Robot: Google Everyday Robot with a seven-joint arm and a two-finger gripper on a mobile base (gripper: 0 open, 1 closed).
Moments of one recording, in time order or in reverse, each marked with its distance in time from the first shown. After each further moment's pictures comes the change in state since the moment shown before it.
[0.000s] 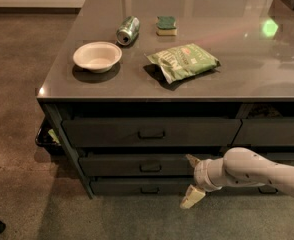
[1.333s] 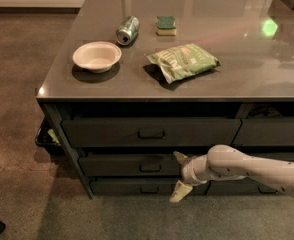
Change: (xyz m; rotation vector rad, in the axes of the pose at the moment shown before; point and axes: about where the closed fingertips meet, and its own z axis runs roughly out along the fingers) arm -0.011 -0.021 0.056 -0.008 -0.030 -0.087
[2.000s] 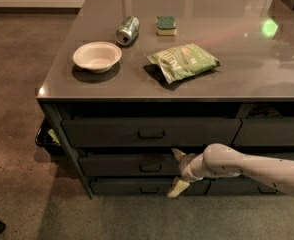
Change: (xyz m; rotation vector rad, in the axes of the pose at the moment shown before) arm 0.004 -0.019 0.021 0.034 -0.003 -0.017
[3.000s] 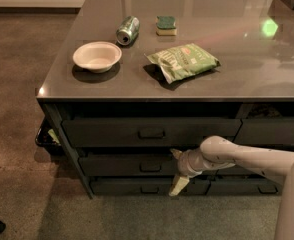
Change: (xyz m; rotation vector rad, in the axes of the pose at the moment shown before) arm 0.013 -0.007 0.016 -0.103 0.023 -0.008
